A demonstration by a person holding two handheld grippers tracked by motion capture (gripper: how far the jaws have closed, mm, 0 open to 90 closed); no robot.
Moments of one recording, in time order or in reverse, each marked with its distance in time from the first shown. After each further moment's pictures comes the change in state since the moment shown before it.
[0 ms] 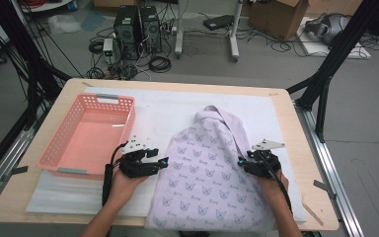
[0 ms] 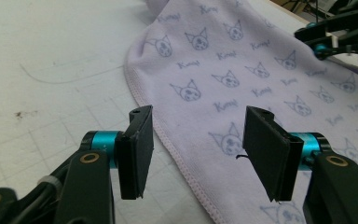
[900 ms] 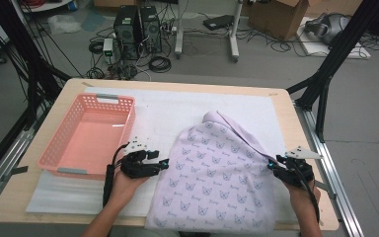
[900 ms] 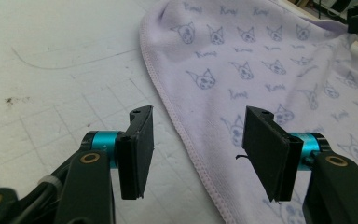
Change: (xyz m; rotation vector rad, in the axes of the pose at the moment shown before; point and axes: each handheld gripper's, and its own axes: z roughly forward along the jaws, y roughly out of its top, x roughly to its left) left arm 0.003 0.001 0.008 0.033 0.005 -0.033; right arm -0.040 -0.035 -0.065 -0.073 -0.123 0.073
